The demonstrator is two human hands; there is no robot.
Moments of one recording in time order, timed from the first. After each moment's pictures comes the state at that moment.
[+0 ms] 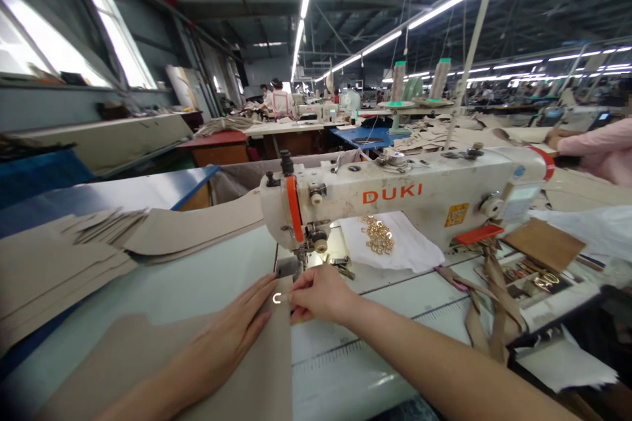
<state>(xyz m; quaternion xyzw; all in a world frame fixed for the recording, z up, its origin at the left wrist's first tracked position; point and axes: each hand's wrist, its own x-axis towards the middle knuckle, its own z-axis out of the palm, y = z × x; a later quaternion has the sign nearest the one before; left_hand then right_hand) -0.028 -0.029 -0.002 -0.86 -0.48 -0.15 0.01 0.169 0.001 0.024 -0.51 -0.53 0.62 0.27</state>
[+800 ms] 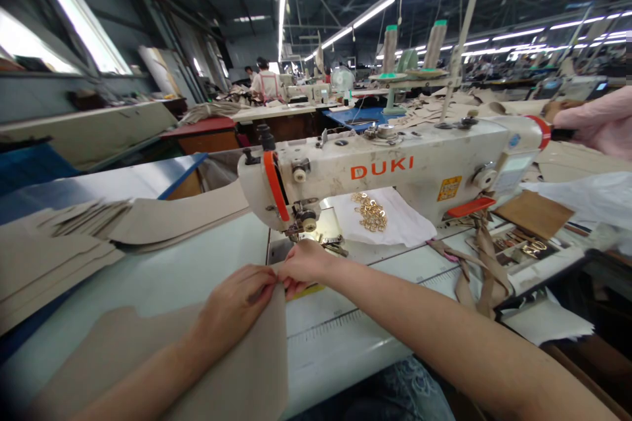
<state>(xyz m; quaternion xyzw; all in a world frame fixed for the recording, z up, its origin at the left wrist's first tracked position) 0.000 -0.019 0.010 -0.88 -0.36 -0.30 0.06 0.160 0.019 0.040 -0.52 -0.61 0.59 0.15</state>
